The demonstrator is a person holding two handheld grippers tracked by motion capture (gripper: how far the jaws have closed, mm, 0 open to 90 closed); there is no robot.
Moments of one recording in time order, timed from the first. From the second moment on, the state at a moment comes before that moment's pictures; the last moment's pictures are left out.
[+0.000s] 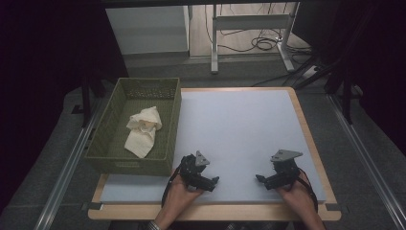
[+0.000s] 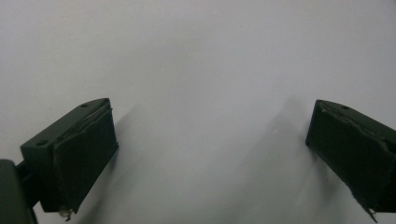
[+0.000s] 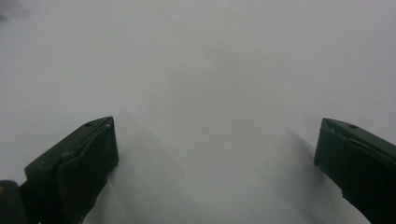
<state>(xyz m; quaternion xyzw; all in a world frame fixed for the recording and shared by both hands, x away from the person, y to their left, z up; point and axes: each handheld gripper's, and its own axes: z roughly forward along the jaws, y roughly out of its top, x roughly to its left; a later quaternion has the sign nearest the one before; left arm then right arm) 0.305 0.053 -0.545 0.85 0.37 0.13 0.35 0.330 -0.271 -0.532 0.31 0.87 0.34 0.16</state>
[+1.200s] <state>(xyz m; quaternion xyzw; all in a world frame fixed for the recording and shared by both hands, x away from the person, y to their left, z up) 0.304 0.050 -0.527 0.87 0.33 0.10 0.36 0.329 -0.270 -0.532 0.31 0.87 0.34 0.17</state>
